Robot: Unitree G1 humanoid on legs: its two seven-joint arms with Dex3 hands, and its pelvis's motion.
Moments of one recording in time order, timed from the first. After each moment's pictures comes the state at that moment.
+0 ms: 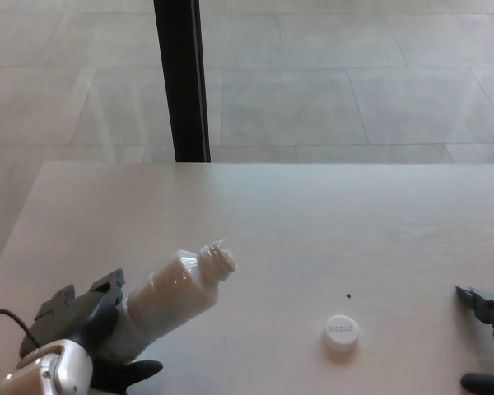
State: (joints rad) left_arm -0.17 0.46 -0.35 -0.13 0.63 0.76 -0.28; right_arm -0.21 -0.64 0.17 0.42 -0.74 -0.08 0.11
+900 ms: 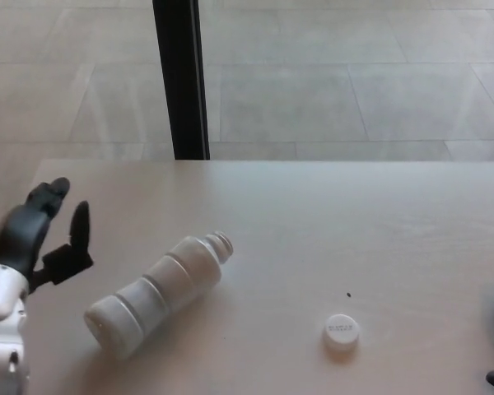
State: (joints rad) left_arm -0.32 0.30 0.20 -0.17 0.33 0.74 -0.32; right_arm -0.13 -0.64 0.06 0.37 -0.63 -0.05 0.11
